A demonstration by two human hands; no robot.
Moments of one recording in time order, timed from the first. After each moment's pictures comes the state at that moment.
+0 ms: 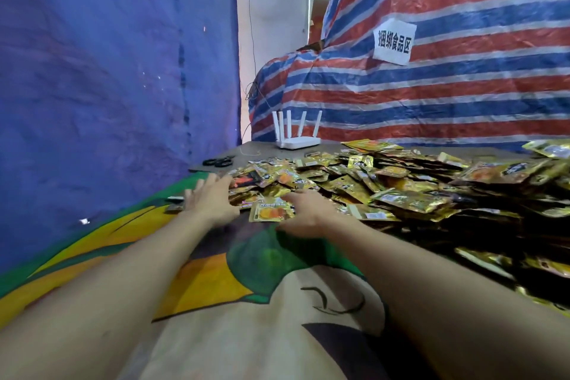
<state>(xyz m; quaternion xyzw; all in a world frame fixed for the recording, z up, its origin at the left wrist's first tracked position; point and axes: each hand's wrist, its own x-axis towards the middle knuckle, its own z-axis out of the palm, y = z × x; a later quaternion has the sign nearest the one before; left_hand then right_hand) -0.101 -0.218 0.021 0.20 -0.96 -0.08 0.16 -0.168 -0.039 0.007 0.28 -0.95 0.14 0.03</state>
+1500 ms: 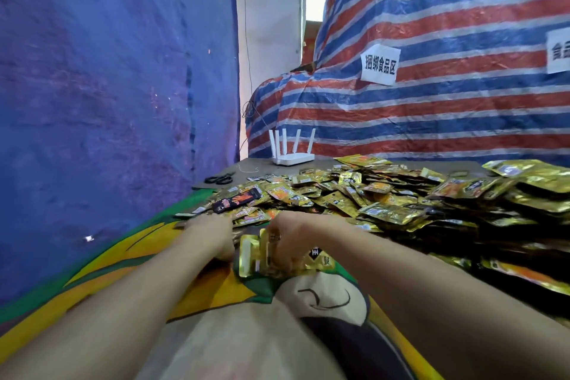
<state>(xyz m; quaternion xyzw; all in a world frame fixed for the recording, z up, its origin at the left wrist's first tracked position) -0.046 -0.191 0.043 0.20 -0.97 0.12 0.00 -0.094 -0.033 0.057 0.33 -0.93 0.07 -0.11</state>
